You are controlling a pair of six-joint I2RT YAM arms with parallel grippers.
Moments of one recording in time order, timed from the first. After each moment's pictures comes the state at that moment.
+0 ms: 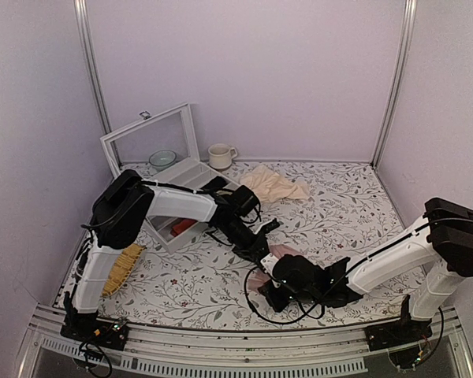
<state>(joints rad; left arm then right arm) -0.86 2.33 1.66 -0.48 0.73 -0.33 1.26 1.67 0.66 0.19 0.23 0.42</state>
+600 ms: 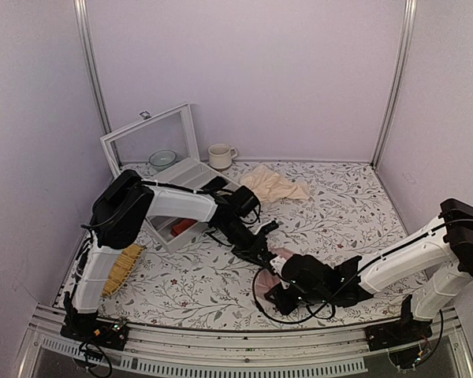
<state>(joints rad) -0.86 2.33 1.66 -0.50 0.72 -0.36 1.26 1.57 0.62 0.11 0.14 0.55</state>
